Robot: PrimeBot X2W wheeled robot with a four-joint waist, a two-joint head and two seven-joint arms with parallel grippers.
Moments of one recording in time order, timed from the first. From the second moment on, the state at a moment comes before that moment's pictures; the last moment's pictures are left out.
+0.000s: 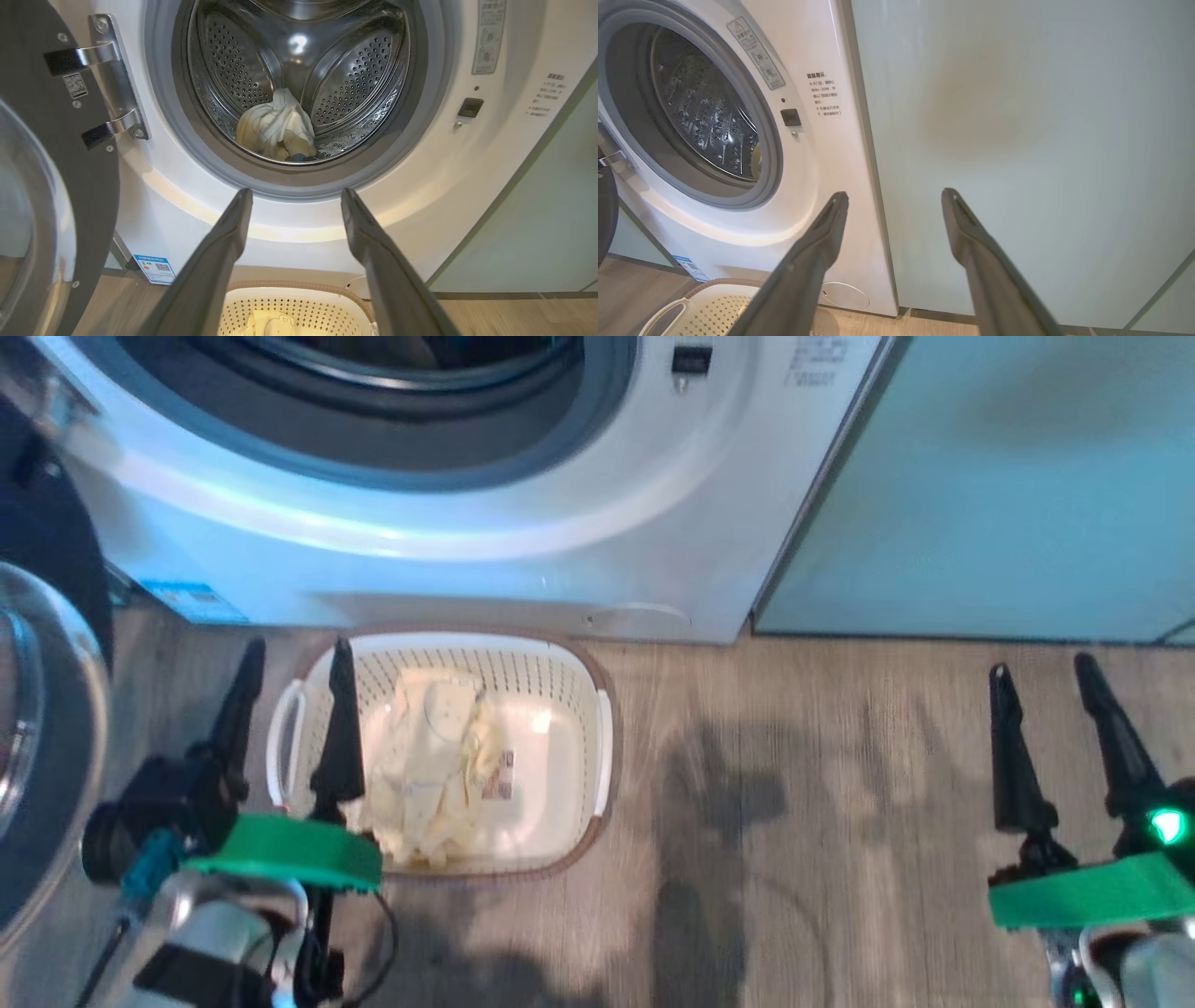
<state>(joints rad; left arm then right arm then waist) -0.11 0.40 -0.26 -0.18 -0.47 0.38 -0.26 -0.09 -0.05 0.03 -0.02 0.16 0.13 -0.26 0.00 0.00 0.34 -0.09</state>
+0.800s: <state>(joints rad) 0.12 0.31 -0.21 -0.15 -0.39 0.30 -0.26 0.10 -0.04 0.05 -0.01 0.15 0.13 -0.26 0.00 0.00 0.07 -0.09</state>
